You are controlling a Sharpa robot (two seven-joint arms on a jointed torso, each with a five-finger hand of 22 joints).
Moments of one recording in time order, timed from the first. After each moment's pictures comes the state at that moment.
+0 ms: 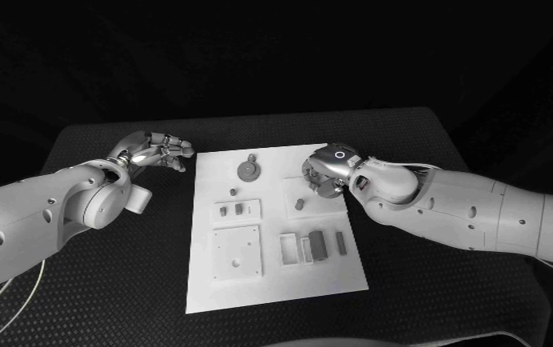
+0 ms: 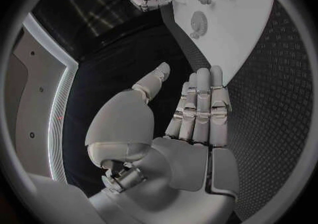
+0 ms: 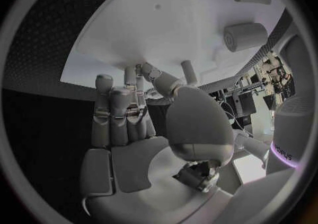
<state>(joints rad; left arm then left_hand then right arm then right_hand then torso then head) 1.24 -0.81 -0.11 1.21 -0.38 -0.19 0.23 1.06 -0.11 0.47 -0.28 0.06 0.83 0.19 0.27 0.48 1.13 0.13 0.07 0.25 1.02 0.02 0.86 0.59 0.01 1.11 -0.08 0.07 1.11 1.12 -0.80 -0.08 1.42 -1.92 -0.38 -0.15 1.19 -0.14 0.72 -0.29 0.04 1.06 0.10 0.33 0.66 1.40 0.02 0.13 0.21 1.30 -0.09 1.17 0.80 0.23 1.17 0.00 0.76 1.31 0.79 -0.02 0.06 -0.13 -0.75</state>
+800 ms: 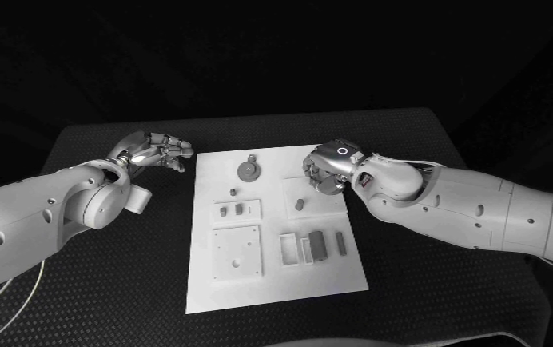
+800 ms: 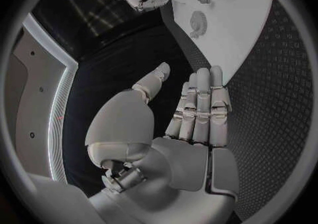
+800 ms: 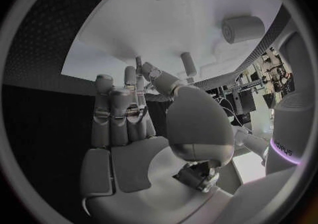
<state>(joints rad) 1.24 -0.81 -0.11 1.20 -0.38 -0.19 0.23 1.06 -0.11 0.47 -0.28 0.06 0.83 0.19 0.27 0.48 1.13 0.13 0.07 0.25 1.02 0.02 0.86 0.59 0.01 1.11 -0.08 0.07 1.11 1.12 -0.82 -0.05 1.45 -1.91 -0.38 -0.14 1.19 -0.14 0.73 -0.29 0.05 1.06 0.10 0.33 0.68 1.40 0.02 0.14 0.25 1.30 -0.09 1.17 0.80 0.23 1.17 0.00 0.76 1.31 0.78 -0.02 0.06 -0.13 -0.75</state>
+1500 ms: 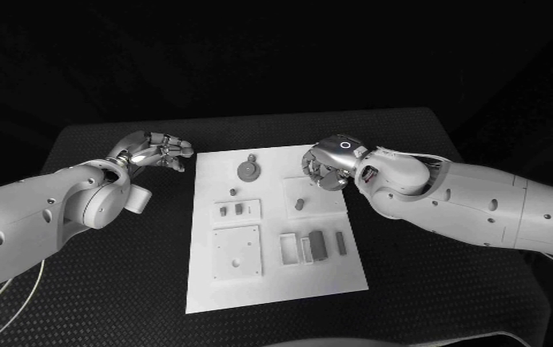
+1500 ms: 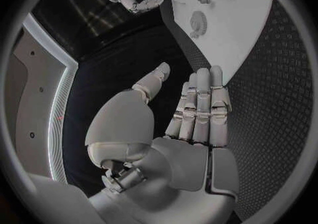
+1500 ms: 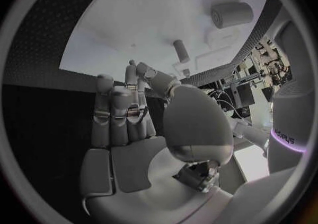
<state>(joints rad) 1.24 -0.81 -0.11 1.20 -0.38 -0.19 0.23 1.06 -0.11 0.47 -0.28 0.06 0.83 0.19 0.27 0.48 1.13 0.13 0.07 0.25 1.02 0.02 0.86 0.60 0.01 1.11 -0.08 0.07 1.11 1.14 -0.86 -0.04 1.51 -1.86 -0.34 -0.13 1.22 -0.11 0.73 -0.29 0.05 1.05 0.09 0.33 0.67 1.40 0.02 0.14 0.27 1.30 -0.09 1.17 0.80 0.23 1.18 0.00 0.76 1.31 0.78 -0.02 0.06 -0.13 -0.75</state>
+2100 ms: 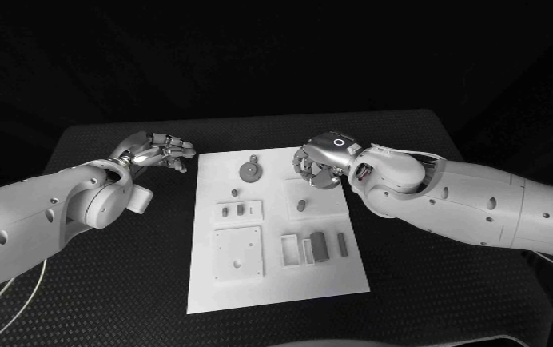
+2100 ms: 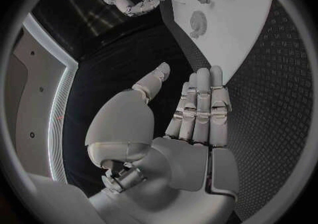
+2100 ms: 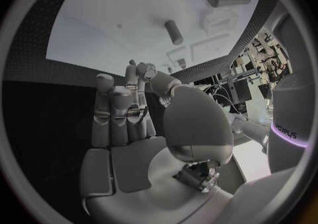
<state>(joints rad) 1.24 -0.81 -0.11 1.20 -0.38 -0.19 0.23 1.06 -0.11 0.47 -0.28 0.06 0.83 0.19 0.27 0.48 1.13 0.13 0.07 0.25 1.02 0.02 0.86 0.60 0.01 1.11 -0.08 0.07 1.11 1.14 -0.84 -0.01 1.53 -1.84 -0.33 -0.12 1.21 -0.12 0.73 -0.29 0.05 1.05 0.09 0.33 0.67 1.40 0.02 0.14 0.27 1.30 -0.09 1.17 0.80 0.23 1.17 0.00 0.76 1.31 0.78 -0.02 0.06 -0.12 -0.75</state>
